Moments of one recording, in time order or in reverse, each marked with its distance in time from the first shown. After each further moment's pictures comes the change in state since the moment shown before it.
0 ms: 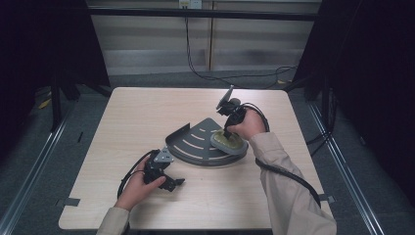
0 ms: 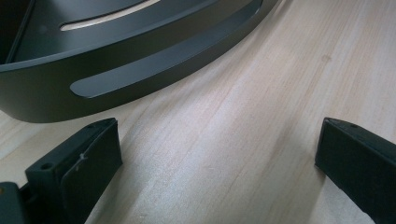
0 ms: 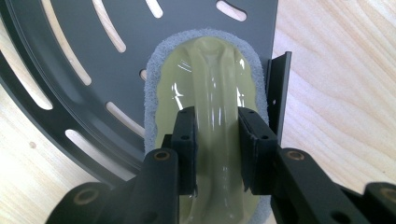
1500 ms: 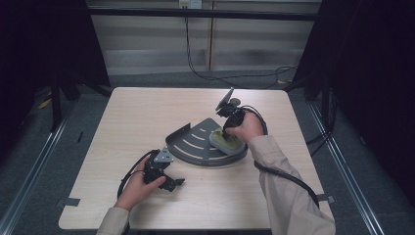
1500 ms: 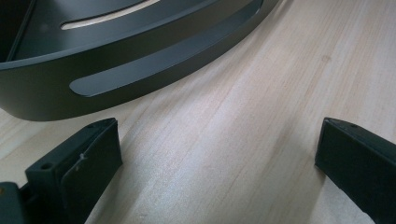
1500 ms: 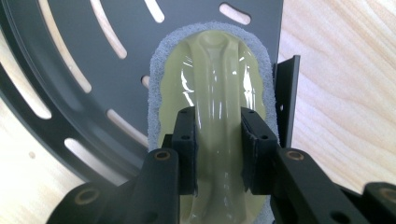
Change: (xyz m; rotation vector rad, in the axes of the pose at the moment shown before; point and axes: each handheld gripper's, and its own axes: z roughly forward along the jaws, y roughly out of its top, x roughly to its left) left arm 0.000 0.000 0.000 0.000 0.000 0.000; right arm 0.002 -0.002 0.009 -0.034 0.002 0.024
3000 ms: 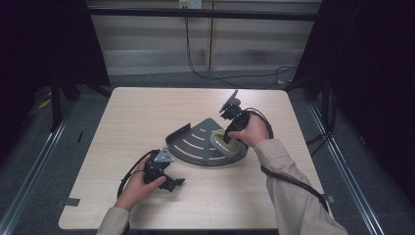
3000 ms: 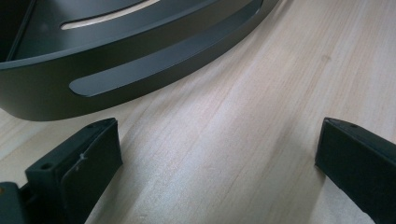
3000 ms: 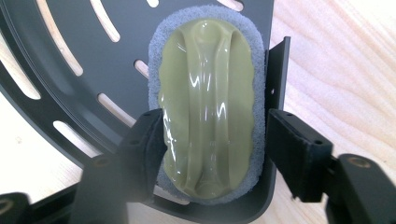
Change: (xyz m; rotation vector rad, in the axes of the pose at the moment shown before) left arm 0.000 0.000 0.000 0.000 -0.004 0.002; right arm 0.000 -0.016 -0.009 -0.012 -0.035 -0.038
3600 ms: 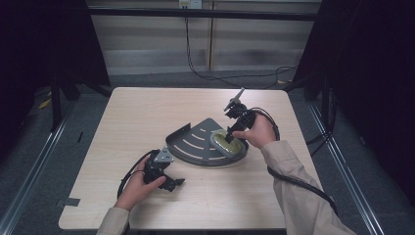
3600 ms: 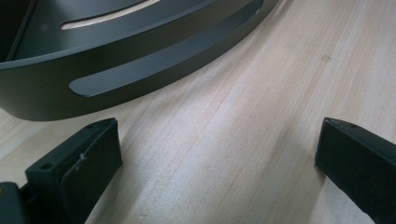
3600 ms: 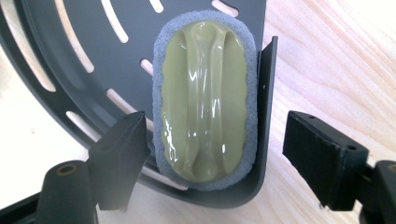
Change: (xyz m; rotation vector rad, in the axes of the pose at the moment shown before) left arm 0.000 0.000 0.000 -0.001 0.003 0.000; right arm -0.005 -0.013 -0.015 -0.053 0.024 -0.003
